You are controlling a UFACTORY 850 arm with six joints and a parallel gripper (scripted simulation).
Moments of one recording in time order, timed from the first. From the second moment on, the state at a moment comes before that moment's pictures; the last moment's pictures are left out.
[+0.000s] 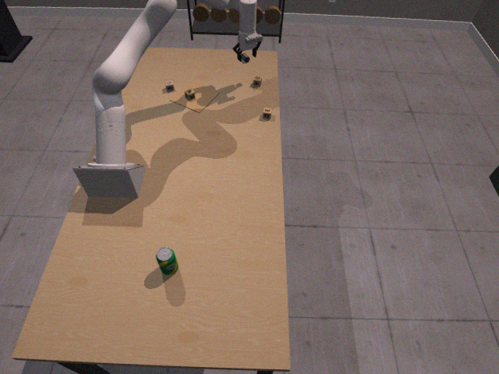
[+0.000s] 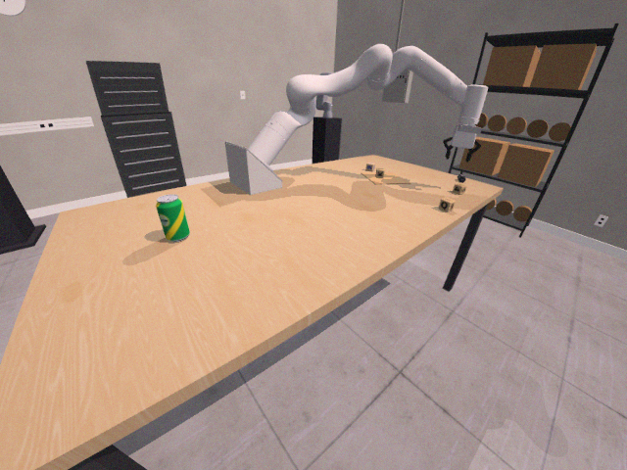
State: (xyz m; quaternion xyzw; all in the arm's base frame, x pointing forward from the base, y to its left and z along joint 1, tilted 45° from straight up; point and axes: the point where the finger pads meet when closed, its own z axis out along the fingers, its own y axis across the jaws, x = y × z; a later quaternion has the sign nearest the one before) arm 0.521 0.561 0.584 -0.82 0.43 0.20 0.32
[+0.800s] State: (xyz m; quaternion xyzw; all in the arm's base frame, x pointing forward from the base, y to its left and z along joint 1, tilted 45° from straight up) arm 0.327 0.589 0.596 -0.82 0.45 0.19 0.30
